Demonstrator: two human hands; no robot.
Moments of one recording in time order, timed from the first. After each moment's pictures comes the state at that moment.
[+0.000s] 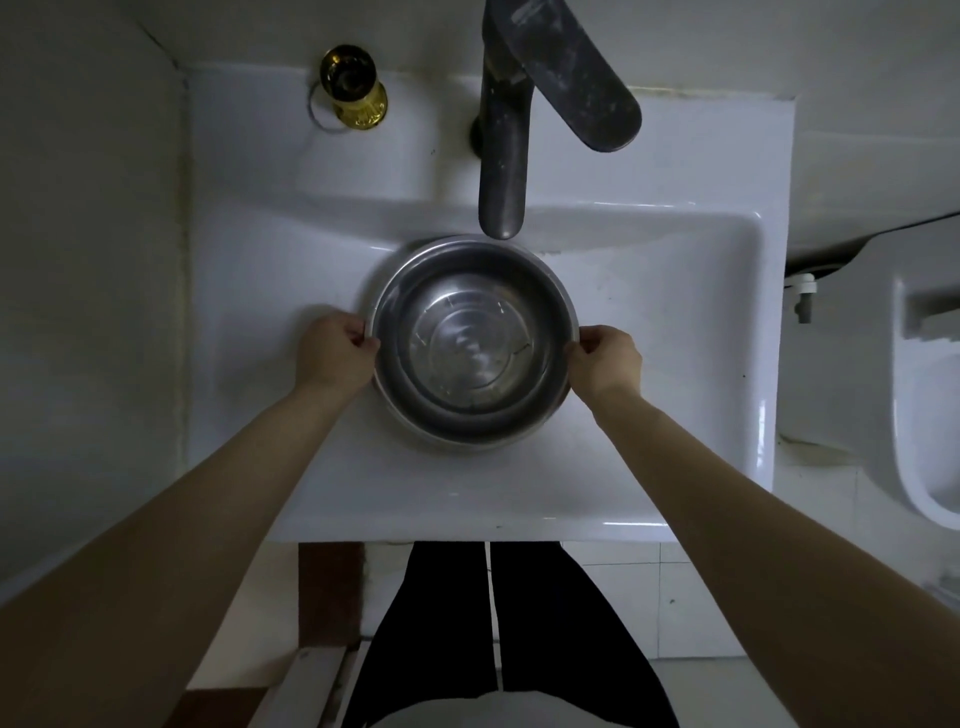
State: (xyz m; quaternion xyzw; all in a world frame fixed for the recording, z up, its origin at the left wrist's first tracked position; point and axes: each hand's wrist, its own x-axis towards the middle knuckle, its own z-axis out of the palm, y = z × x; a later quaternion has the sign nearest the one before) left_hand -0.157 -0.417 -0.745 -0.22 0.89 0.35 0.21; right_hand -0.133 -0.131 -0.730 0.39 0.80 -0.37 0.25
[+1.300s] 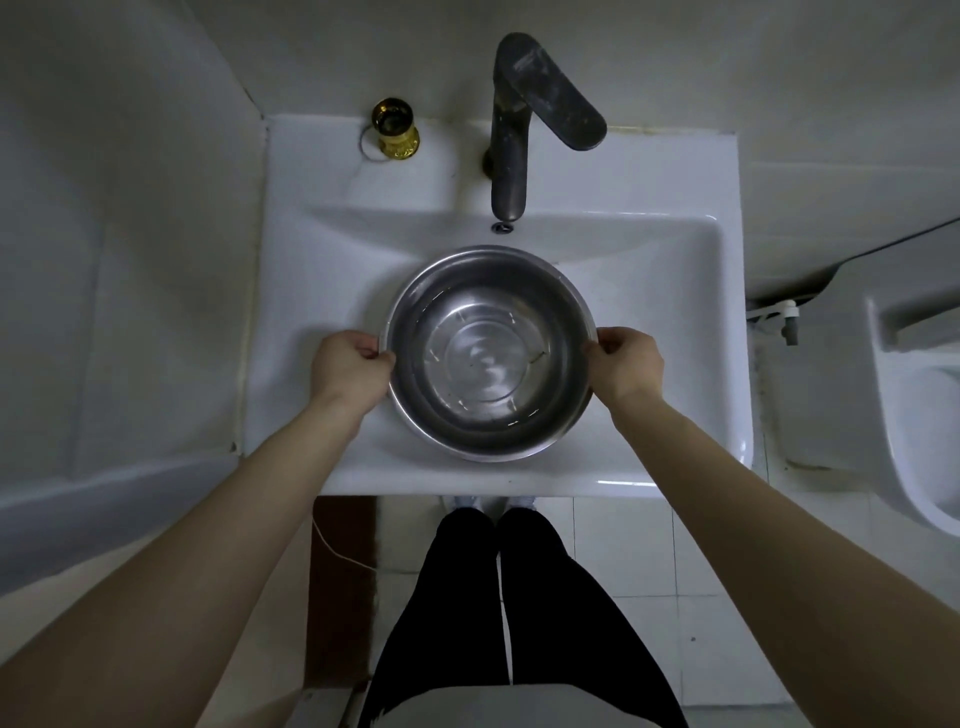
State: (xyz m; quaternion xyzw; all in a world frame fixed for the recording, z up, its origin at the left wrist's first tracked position) left_hand -0.105 -0.417 -0.668 -0.32 0.80 0.48 0.18; right_hand -0.089 -0.131 -0.665 0.37 0.82 -0.40 0.17
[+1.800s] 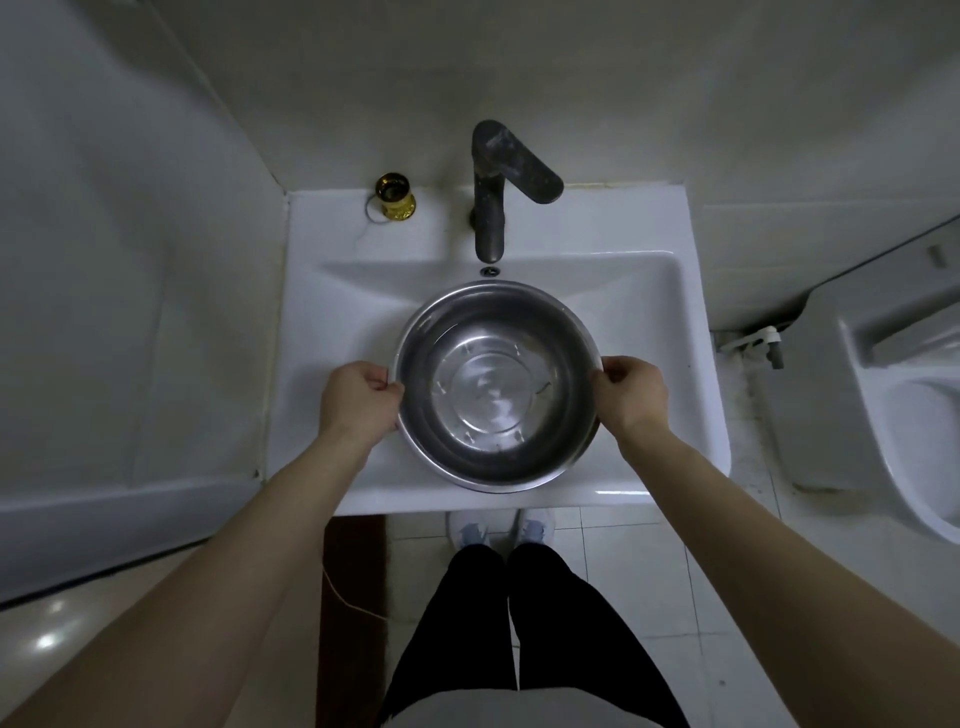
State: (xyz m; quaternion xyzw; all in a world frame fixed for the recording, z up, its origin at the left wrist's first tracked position) left_hand -0.087 -0.402 -0.608 -0.28 0.81 0.48 0.16; right_hand -0.059 -0.118 -0.628 0.36 0.83 -0.40 0.13
